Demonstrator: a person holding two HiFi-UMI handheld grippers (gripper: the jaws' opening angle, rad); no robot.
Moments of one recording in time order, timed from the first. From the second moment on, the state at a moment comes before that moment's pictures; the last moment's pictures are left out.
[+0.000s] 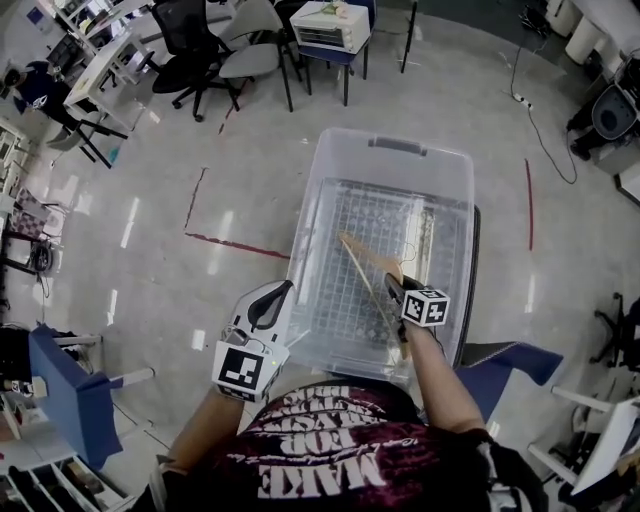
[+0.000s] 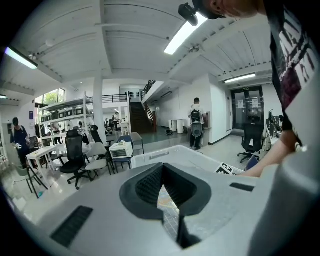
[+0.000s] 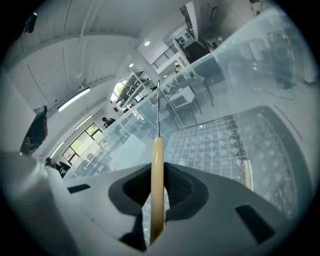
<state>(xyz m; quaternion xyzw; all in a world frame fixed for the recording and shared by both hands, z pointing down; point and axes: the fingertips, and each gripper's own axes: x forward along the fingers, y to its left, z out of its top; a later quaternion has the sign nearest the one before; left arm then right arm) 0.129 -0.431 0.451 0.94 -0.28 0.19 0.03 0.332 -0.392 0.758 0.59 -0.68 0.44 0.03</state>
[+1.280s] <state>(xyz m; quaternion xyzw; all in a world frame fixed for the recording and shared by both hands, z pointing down) 0.056 -0.372 0.409 0.96 -0.25 0.09 0.01 0.272 -0.300 0.520 0.67 -0.73 0.15 0.02</state>
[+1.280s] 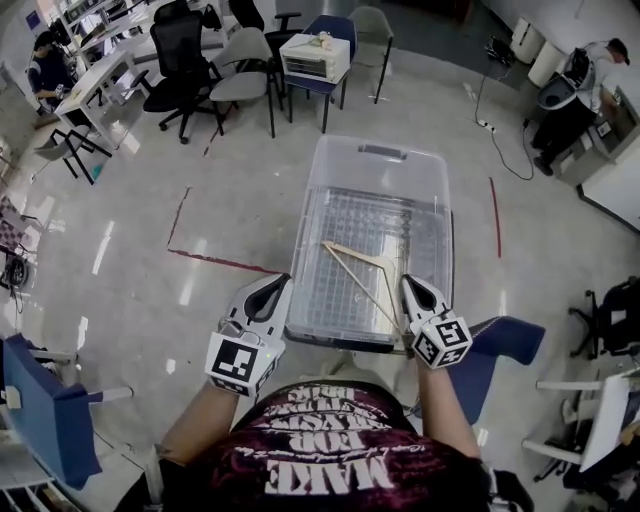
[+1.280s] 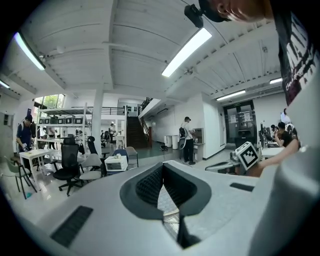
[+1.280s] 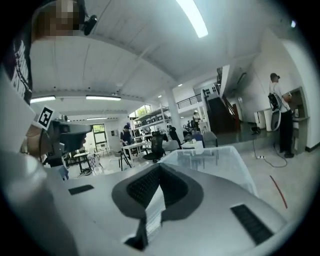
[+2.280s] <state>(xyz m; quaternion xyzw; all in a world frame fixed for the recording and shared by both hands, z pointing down) 0.015 -0.338 0.405 0.97 -0.23 0.06 0.01 0.200 -0.229 0.411 0.66 -0.75 0.04 0.06</state>
